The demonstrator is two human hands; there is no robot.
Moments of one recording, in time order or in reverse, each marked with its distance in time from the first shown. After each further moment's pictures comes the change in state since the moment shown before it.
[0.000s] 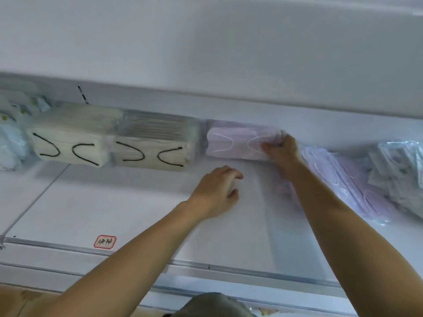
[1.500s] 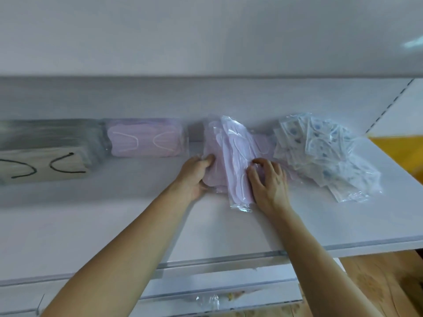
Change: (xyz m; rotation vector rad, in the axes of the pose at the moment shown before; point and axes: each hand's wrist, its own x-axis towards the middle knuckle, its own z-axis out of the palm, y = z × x) left_hand 0.102 0.138 0.112 -1.339 0.003 -0.601; right_hand -0.104 0.105 -0.175 -0.430 0.216 -0.138
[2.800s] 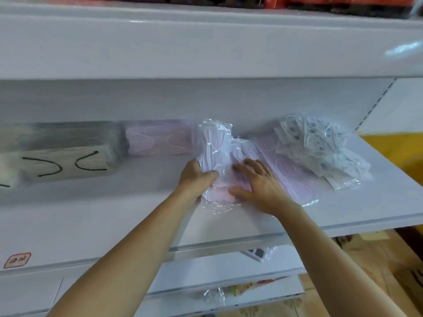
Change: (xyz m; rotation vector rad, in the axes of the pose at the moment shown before) left_hand -0.074 0.020 -0.027 0.611 0.161 0.159; right_hand -0.032 -0.045 -0.016 -0.328 -0.404 -0.243
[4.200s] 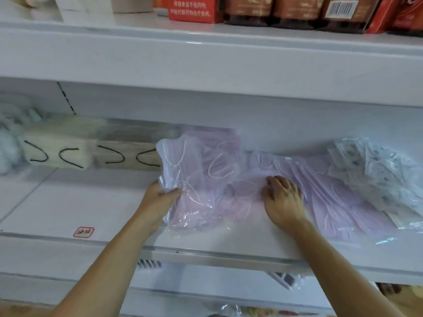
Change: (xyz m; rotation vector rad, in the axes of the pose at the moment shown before) left_hand -0.052 -0.069 -0.160 -0.206 0.248 -0.050; right_hand 0.032 -0.047 0.049 -0.042 0.196 0.134
